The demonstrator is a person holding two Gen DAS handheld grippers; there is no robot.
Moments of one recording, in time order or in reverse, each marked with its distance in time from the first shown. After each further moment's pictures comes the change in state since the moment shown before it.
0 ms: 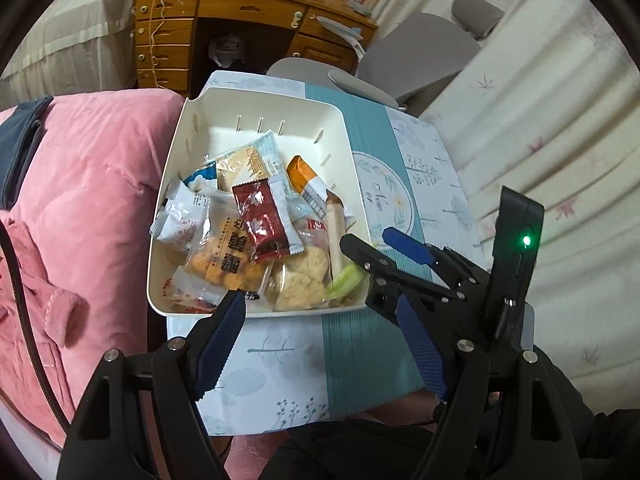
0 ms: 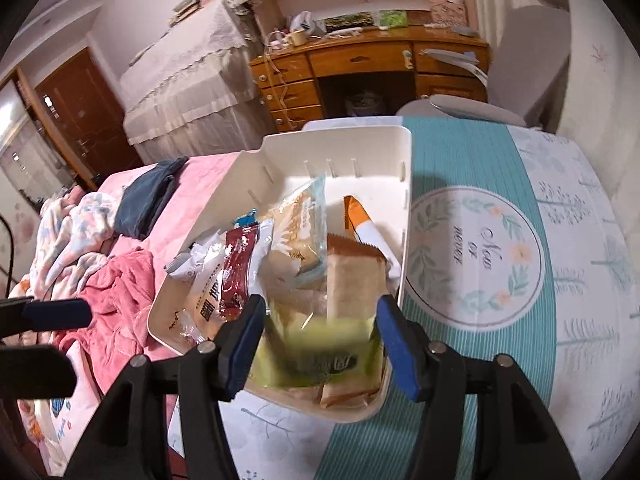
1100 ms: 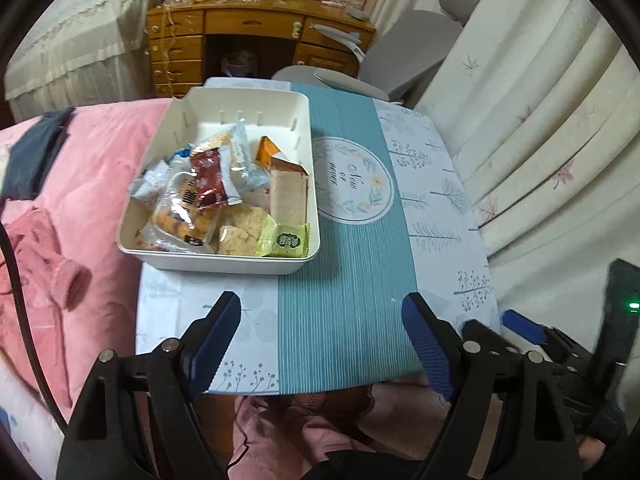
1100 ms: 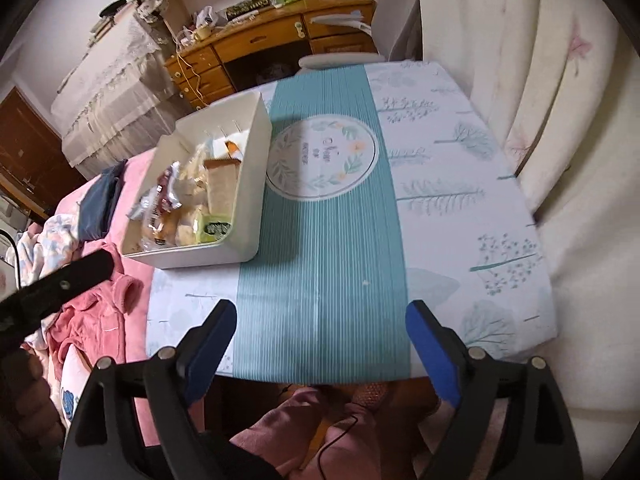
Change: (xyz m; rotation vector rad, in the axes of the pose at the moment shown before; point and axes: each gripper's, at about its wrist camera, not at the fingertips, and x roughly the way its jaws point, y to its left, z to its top) left arm -0.008 -0.115 -0.068 -0.006 -0.074 0.152; right arm -0.167 -0.091 -0.091 0.214 0.120 -0.173
